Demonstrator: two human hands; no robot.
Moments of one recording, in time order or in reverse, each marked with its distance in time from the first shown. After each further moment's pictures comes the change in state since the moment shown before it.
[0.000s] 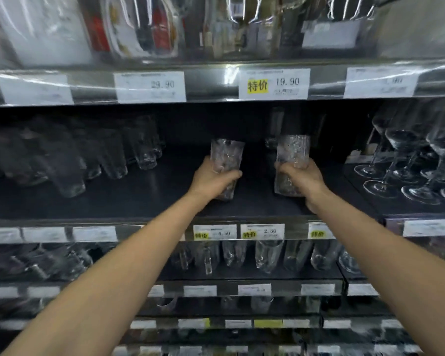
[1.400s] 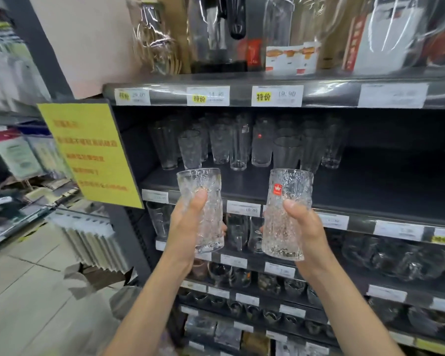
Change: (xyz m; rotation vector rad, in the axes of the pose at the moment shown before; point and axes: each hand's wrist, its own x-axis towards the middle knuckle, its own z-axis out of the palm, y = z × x) left_hand -0.260 -0.128 -0.499 -0.516 0.333 -0.080; right_hand -0.369 -0.088 0.445 0.376 -0.505 -0.020
